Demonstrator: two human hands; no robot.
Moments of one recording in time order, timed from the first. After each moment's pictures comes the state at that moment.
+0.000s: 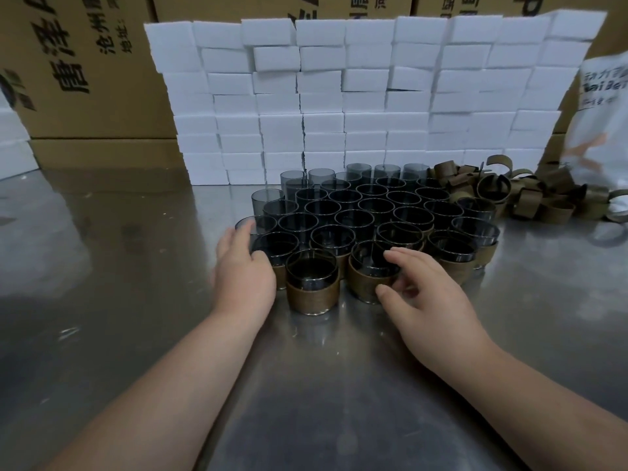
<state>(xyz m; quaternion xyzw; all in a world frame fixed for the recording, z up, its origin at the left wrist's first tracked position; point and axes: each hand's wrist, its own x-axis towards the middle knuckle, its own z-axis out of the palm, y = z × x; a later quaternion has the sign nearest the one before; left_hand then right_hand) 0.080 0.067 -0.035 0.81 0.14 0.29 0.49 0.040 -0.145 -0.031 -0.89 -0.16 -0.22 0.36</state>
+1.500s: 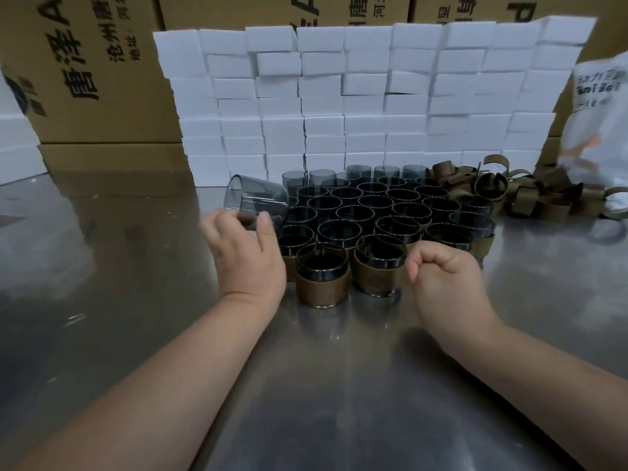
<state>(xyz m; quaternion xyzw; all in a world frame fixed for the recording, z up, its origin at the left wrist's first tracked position) 0.066 0.049 -0.021 0.75 0.06 0.51 0.41 0.039 -0.145 -0.023 -0.76 -0.15 -0.20 0.60</state>
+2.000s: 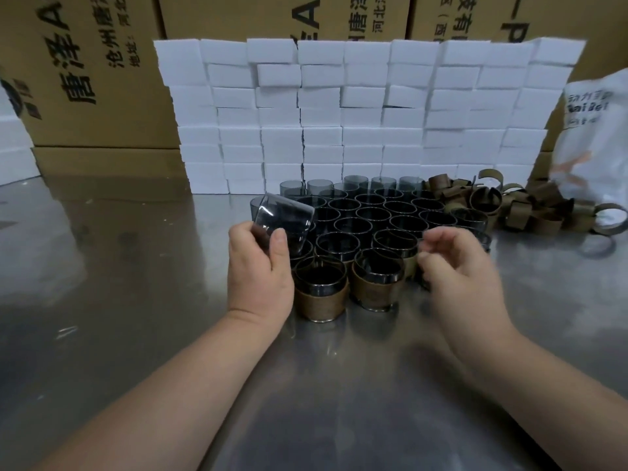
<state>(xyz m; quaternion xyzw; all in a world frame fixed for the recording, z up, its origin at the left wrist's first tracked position) 0.063 0.044 -0.024 0.75 -0.03 0.49 0.44 0.046 -0.152 -0.011 -0.72 -0.10 -0.28 0.62</state>
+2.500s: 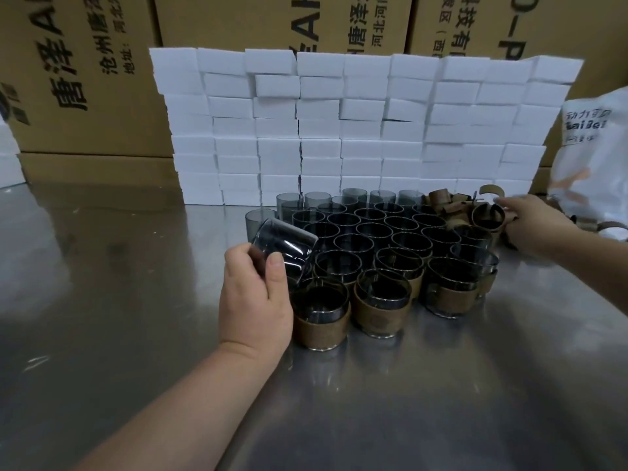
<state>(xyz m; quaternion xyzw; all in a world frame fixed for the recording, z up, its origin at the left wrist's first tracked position) 0.064 0.043 -0.029 0.75 -0.03 0.50 0.44 0.196 -0.302 0.040 -0.97 0.05 -0.19 0.15</state>
